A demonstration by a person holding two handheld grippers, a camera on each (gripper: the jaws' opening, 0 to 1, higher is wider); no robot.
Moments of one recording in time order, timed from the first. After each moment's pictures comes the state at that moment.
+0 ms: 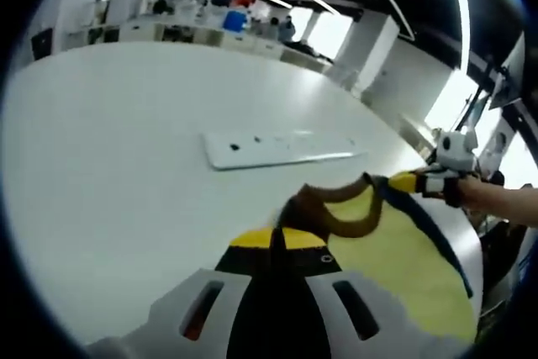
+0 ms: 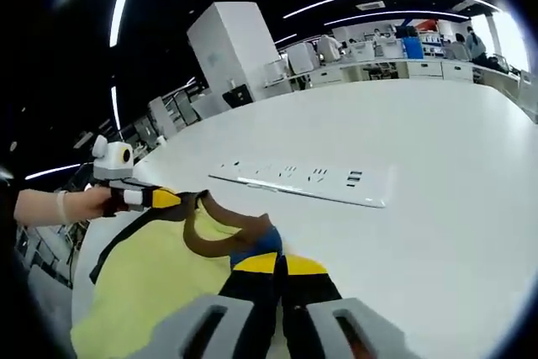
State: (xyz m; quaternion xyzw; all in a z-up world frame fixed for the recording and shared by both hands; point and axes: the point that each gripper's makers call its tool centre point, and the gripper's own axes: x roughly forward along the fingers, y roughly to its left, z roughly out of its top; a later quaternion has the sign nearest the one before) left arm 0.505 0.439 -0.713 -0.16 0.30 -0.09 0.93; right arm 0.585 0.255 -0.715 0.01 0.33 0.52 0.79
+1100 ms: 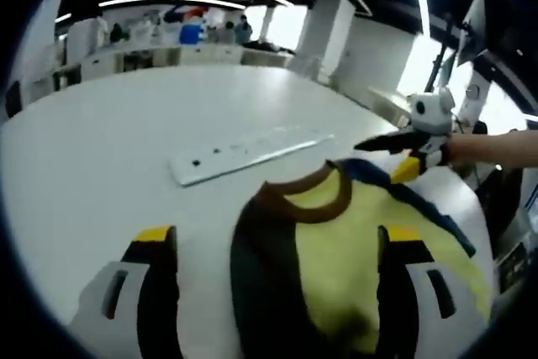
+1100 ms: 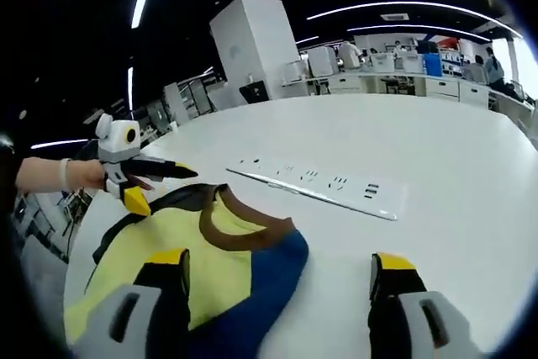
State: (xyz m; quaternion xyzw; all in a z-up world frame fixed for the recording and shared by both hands) left arm 0.486 0.415 -0.693 -0.06 0.30 -0.18 0.94; right arm 0.563 0.256 -0.698 -0.04 0.30 0.55 0.78
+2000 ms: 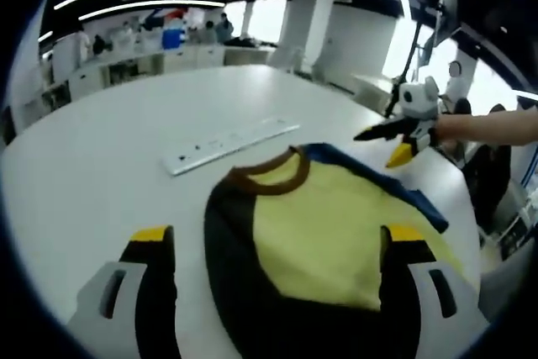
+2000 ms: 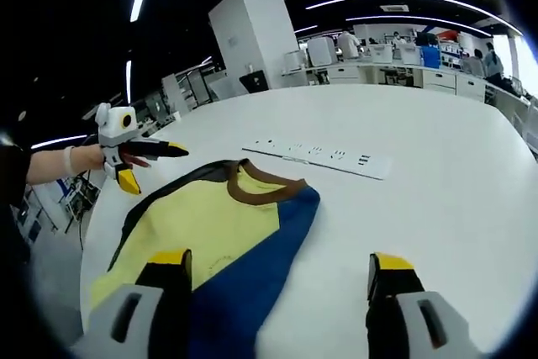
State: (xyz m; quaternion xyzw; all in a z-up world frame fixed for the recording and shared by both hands) left arm 0.424 0.397 -0.660 -0.03 0.30 -0.20 0.93; right arm 0.514 0.194 -0.683 -0.05 0.32 0.55 0.77
